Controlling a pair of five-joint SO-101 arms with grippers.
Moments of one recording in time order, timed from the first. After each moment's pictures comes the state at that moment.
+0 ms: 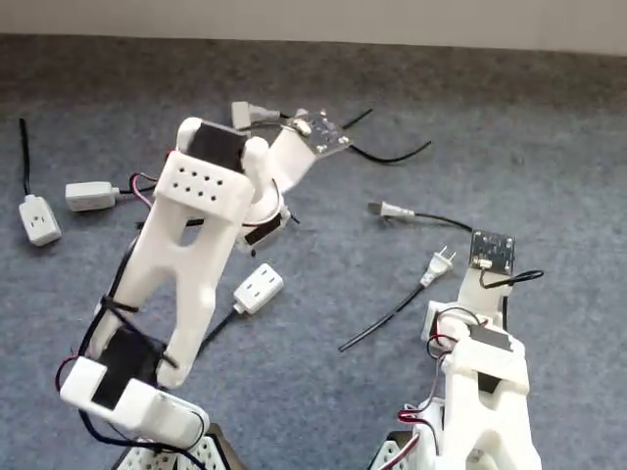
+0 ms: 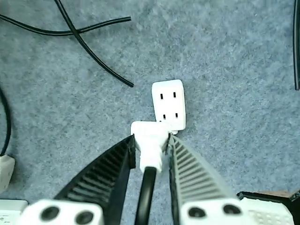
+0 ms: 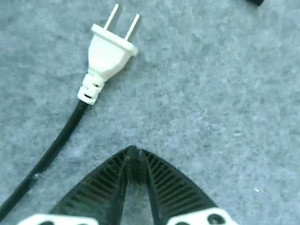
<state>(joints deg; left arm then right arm) 14.3 1.5 -8.9 100.6 -30.5 13.6 -42.9 81.5 31.0 6.8</state>
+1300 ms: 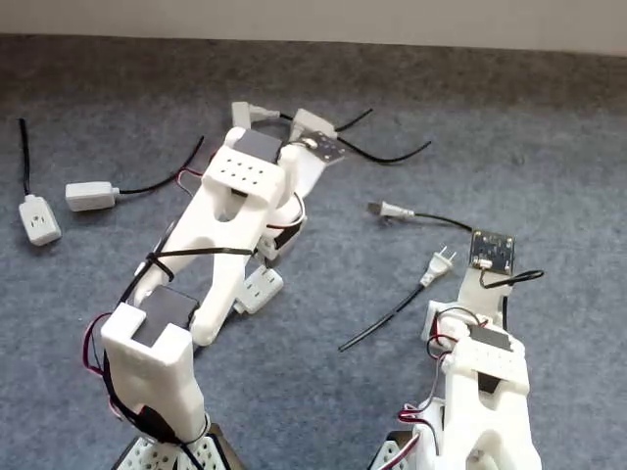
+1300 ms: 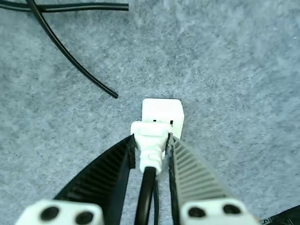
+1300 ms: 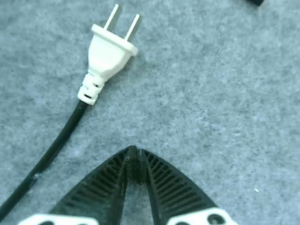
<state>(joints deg) 16.0 17.5 -8.4 93.9 -17.1 13.6 -42.9 81.5 31.0 6.8</state>
